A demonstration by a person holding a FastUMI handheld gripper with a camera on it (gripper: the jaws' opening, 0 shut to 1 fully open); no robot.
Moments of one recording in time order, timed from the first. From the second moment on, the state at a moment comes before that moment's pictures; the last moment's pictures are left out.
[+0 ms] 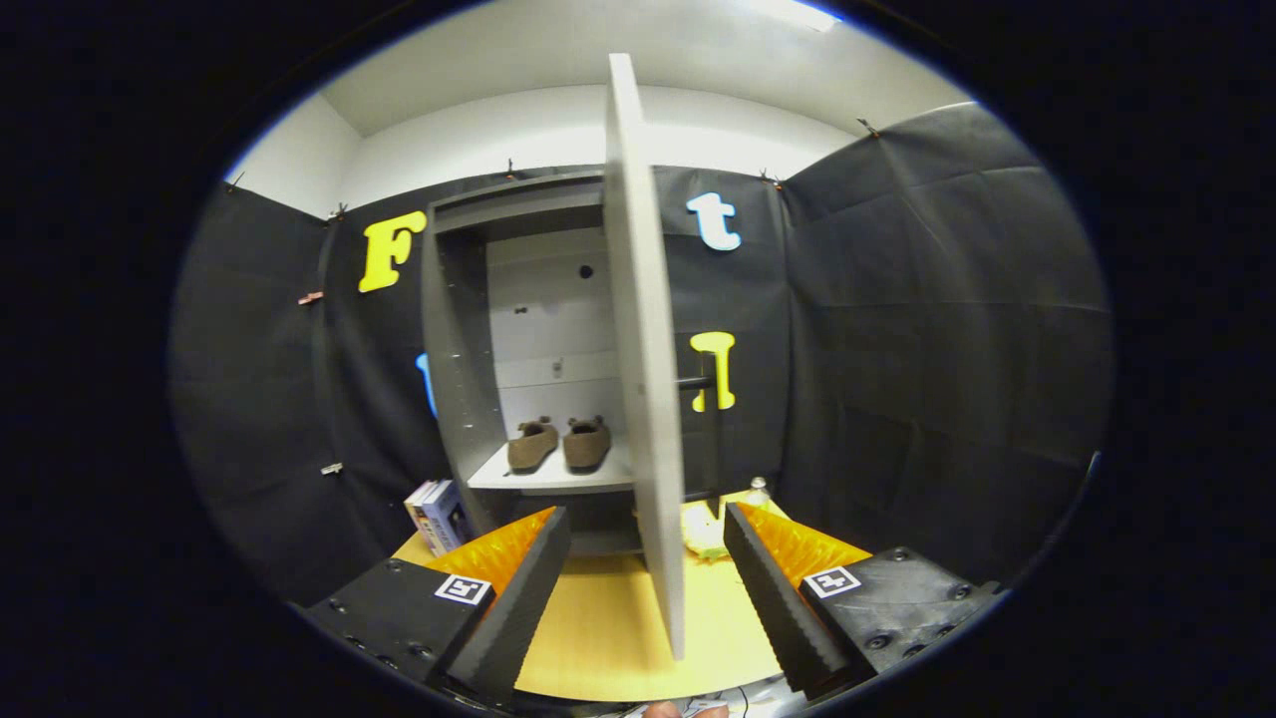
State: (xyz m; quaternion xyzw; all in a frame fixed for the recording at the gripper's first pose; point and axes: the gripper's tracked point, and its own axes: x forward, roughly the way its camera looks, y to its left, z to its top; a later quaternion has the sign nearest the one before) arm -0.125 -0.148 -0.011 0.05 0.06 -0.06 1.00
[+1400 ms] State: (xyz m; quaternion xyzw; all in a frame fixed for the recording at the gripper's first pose) arm -0.059 -0.119 -0.019 0.08 0.07 -0.05 0.99
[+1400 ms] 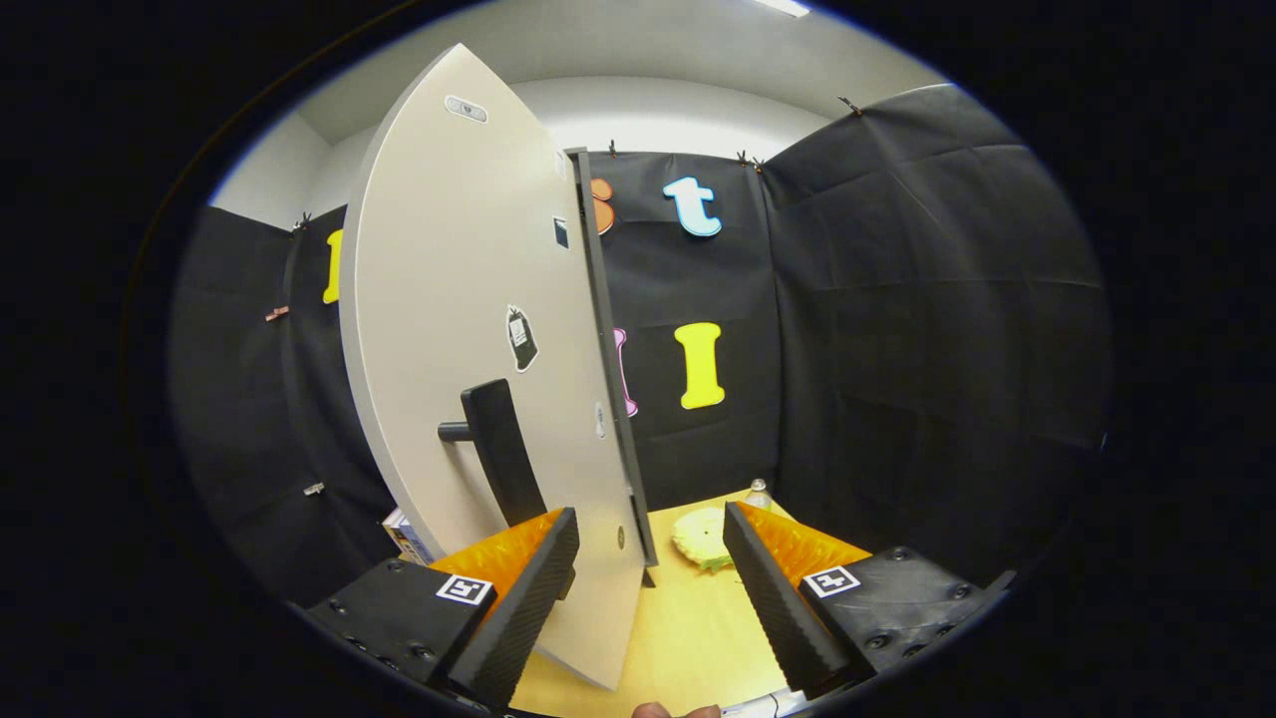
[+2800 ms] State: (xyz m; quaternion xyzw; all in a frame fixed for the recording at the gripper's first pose) arm 0.017 0.058 -0.019 0.02 0.07 0.05 1.00
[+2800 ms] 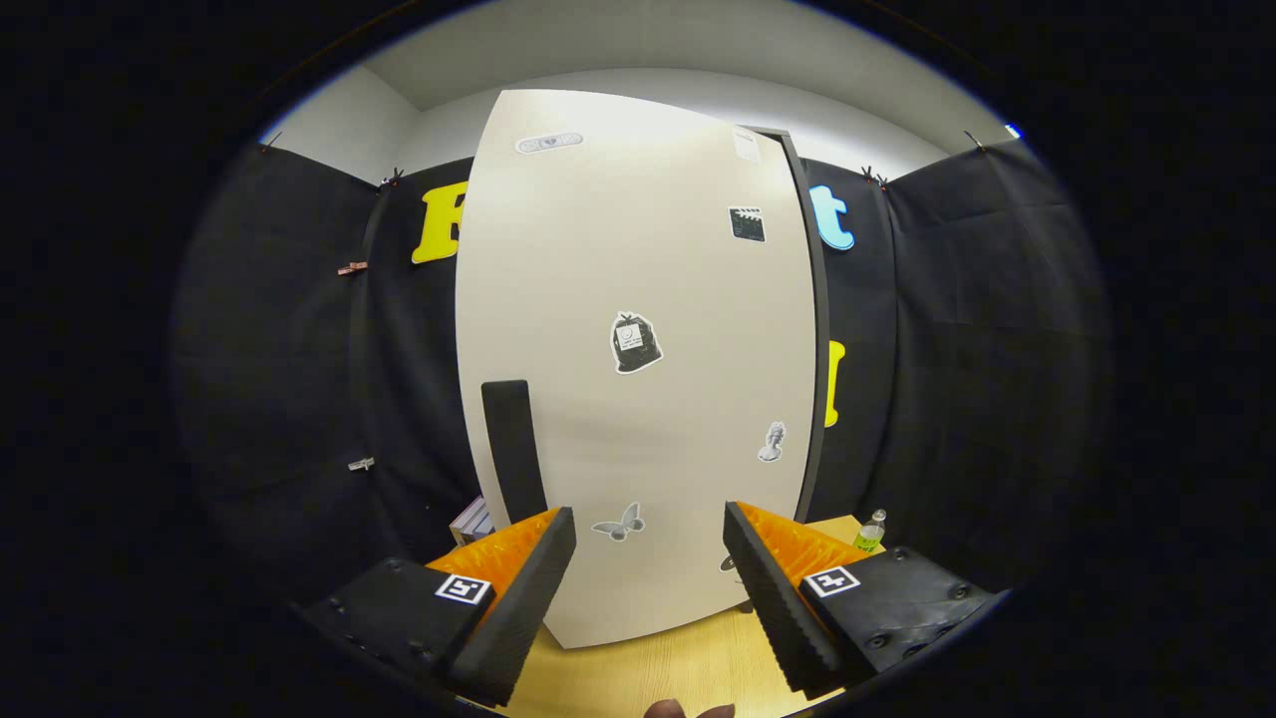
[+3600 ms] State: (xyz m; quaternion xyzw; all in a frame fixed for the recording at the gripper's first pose) arm 0.018 0.042 -0.017 0.03 0.07 0.04 1.00
